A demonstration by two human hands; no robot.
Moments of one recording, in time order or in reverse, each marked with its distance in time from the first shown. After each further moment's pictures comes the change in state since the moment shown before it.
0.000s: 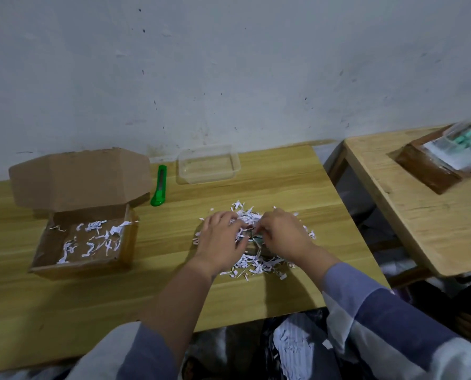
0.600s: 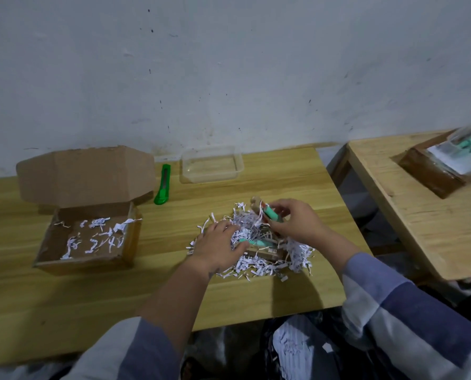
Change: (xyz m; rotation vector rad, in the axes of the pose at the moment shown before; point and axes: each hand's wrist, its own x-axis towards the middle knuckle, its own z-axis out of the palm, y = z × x) left_hand -0.006 -0.013 0.007 -0.082 -0.267 -0.189; right_hand 0.006 0.011 -0.031 0.450 -0.009 0.242
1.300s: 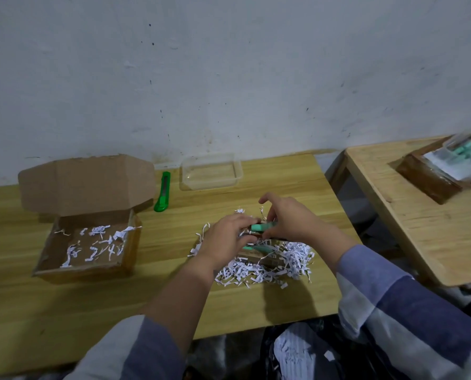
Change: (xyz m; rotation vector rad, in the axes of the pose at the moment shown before) left_hand 0.010 0.022 -0.018 -0.273 0.266 0.270; right_hand 0.003 -0.029 -0.014 -0.383 -0.147 -0.138
